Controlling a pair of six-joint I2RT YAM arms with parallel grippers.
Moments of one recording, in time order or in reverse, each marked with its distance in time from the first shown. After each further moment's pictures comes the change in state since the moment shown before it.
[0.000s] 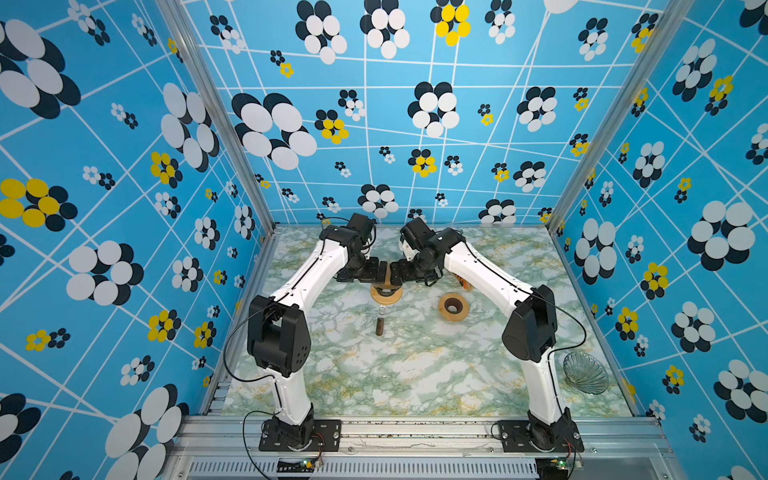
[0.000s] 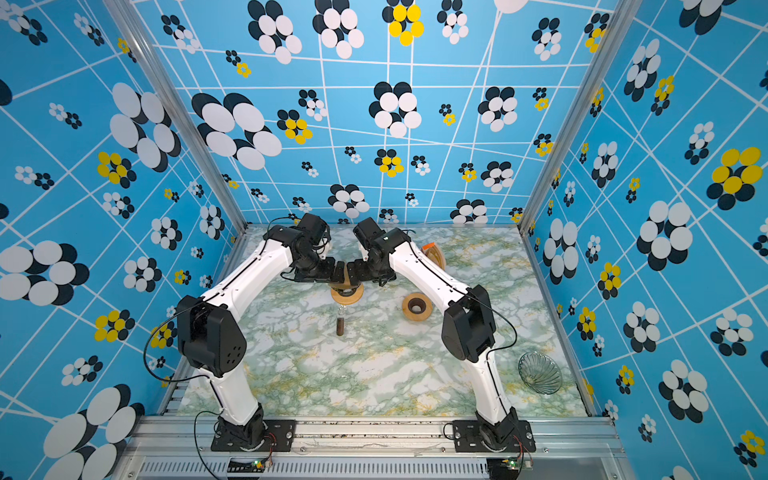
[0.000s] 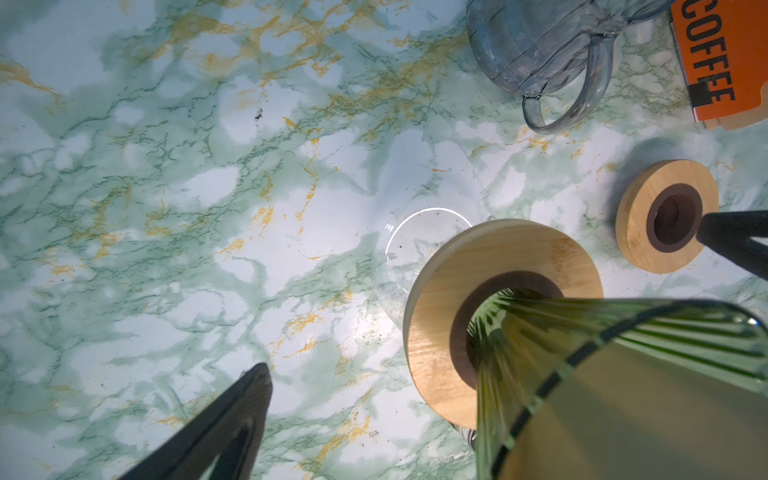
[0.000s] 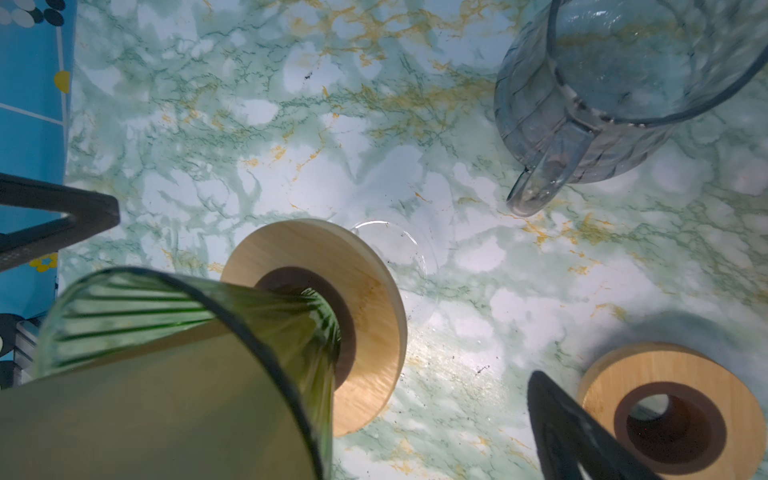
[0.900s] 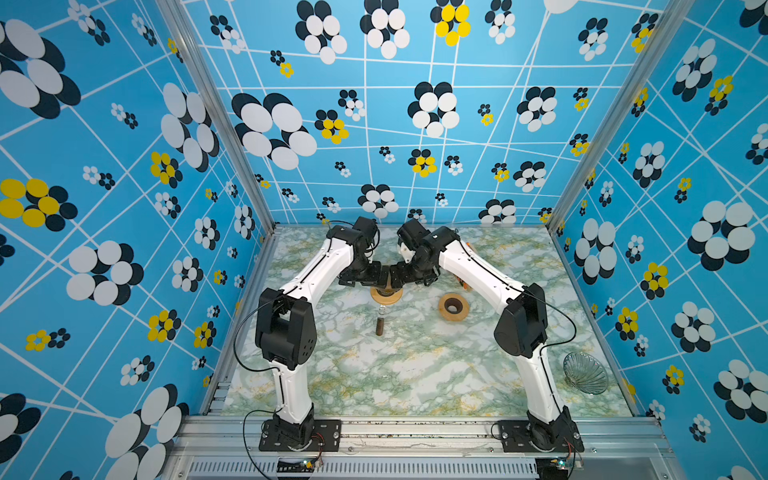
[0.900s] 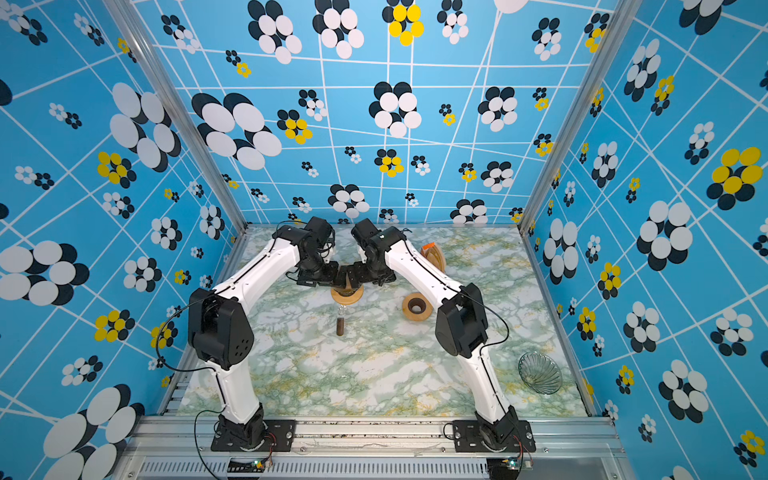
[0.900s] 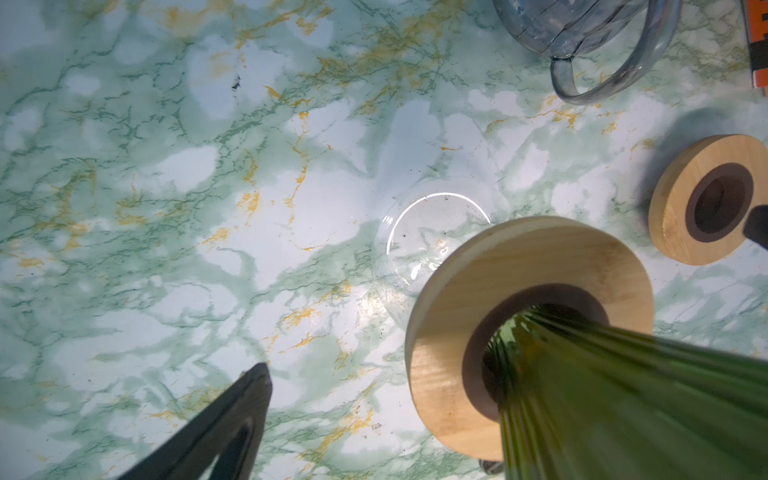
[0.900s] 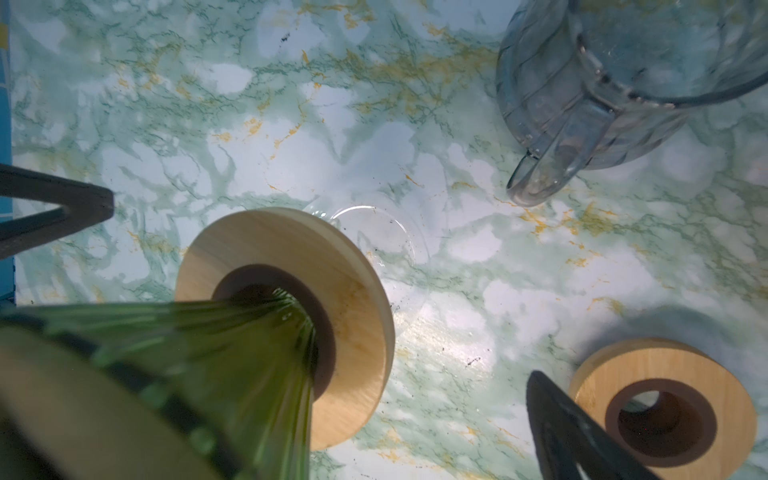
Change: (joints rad) left arm -0.011 0.067 0.017 -0.041 0.000 0.008; right arm 0.000 0.074 0.100 -0.093 0.000 -0.038
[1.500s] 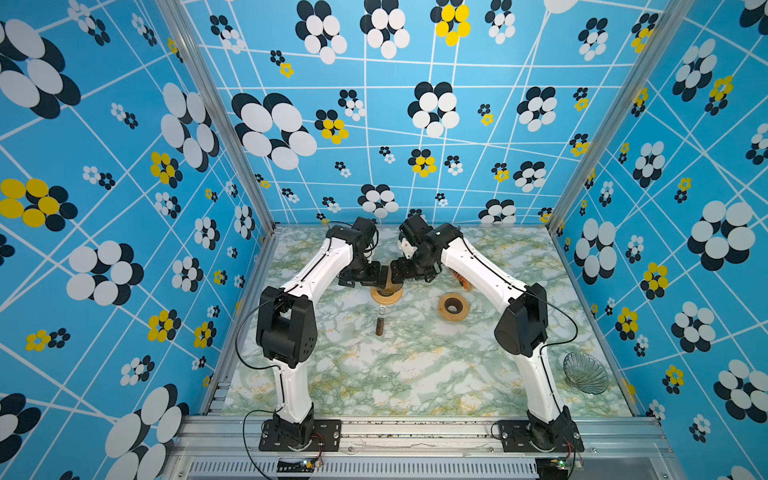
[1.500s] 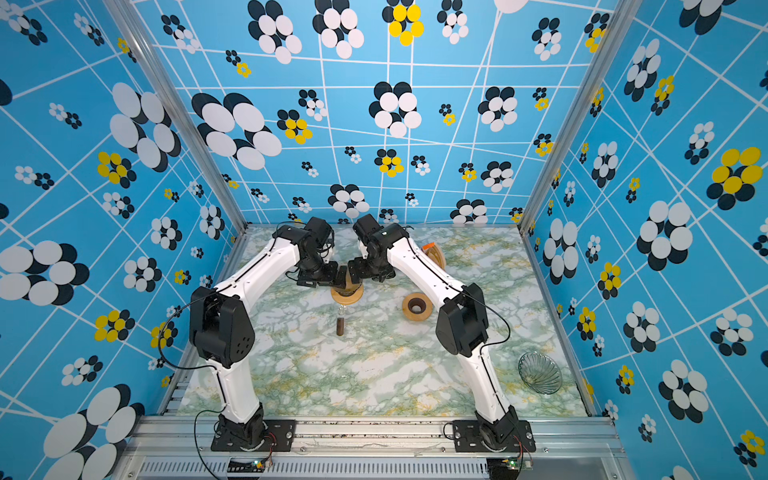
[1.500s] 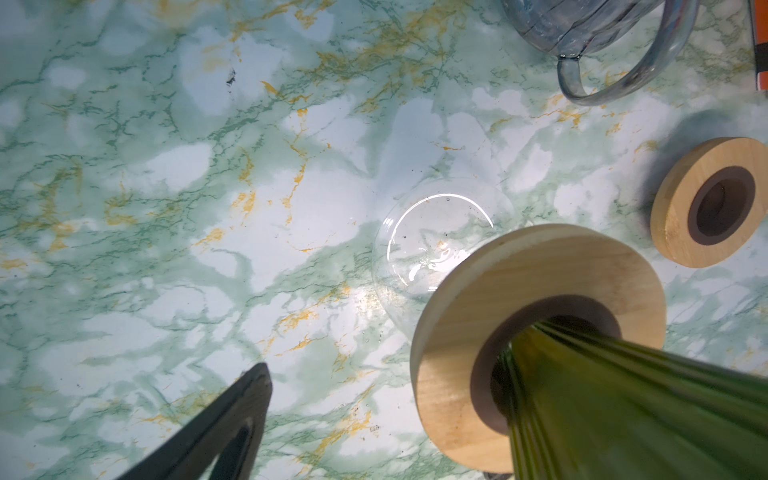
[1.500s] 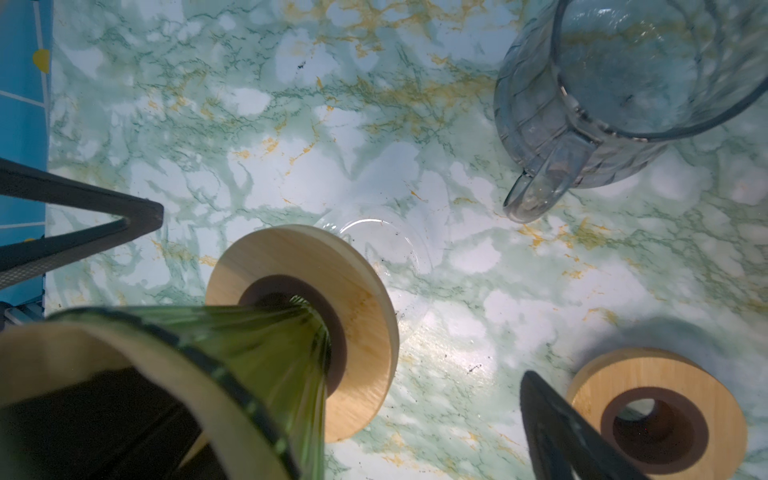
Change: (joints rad) left arm 0.018 0.010 0.003 0.000 0.024 0.000; right arm -0.019 0.002 0.031 -0.002 -0.025 -0.003
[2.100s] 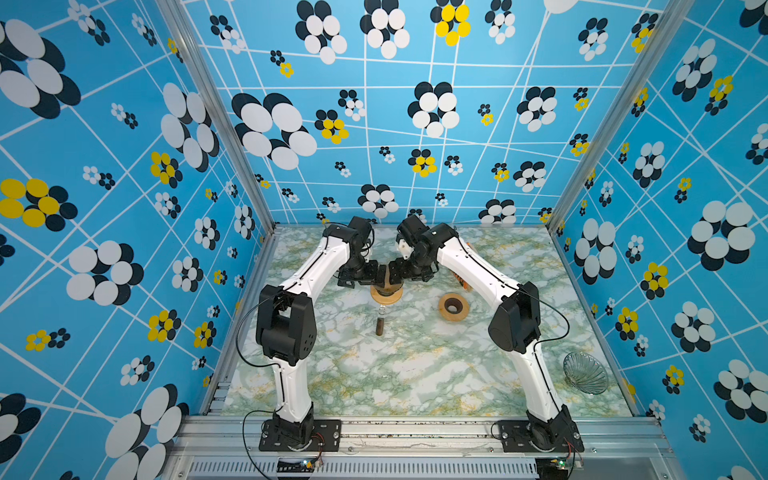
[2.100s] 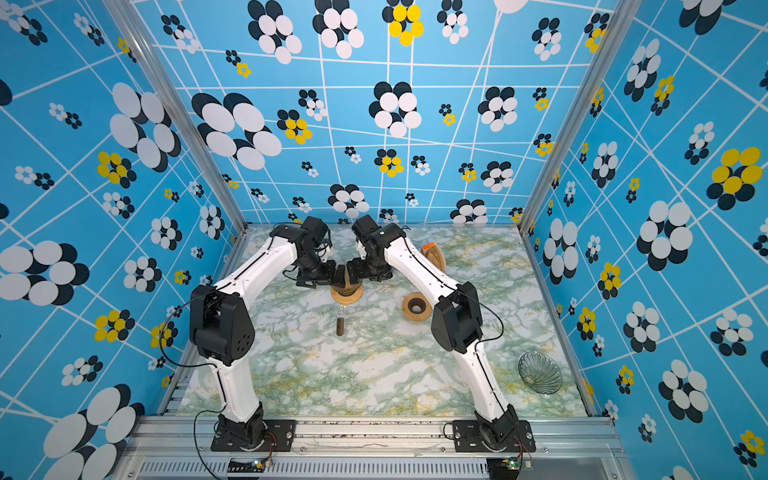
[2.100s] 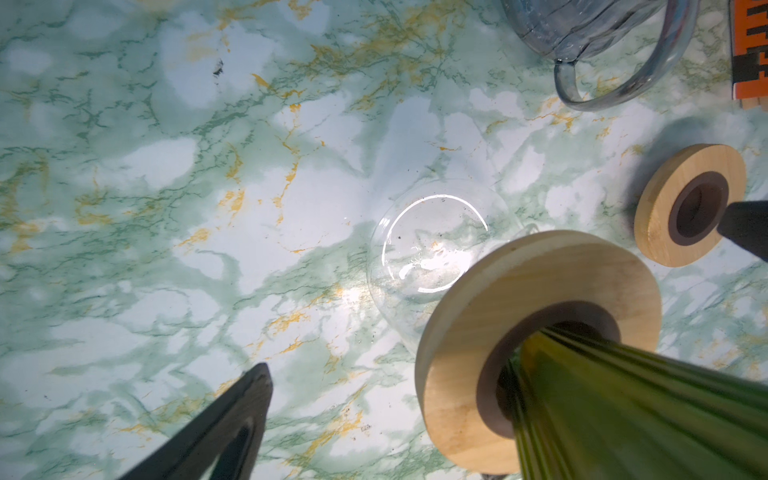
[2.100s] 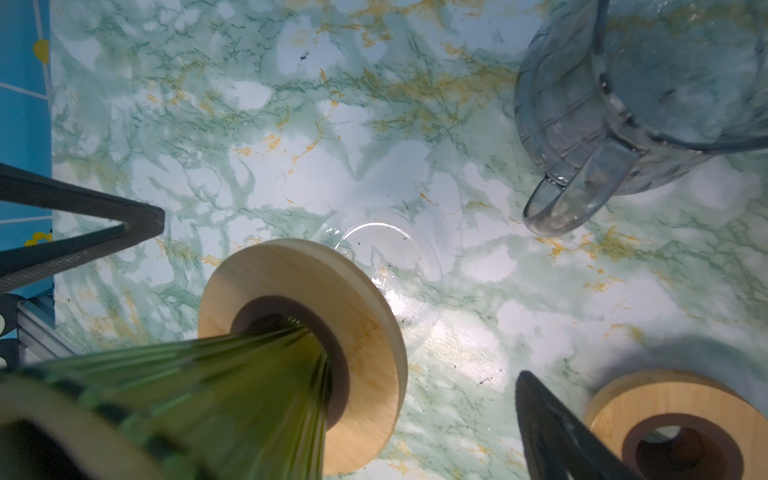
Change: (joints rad) left arm 0.033 0.013 0.002 0.001 0.061 0.000; right arm -0.002 0.065 0.066 -0.024 -0.035 -0.006
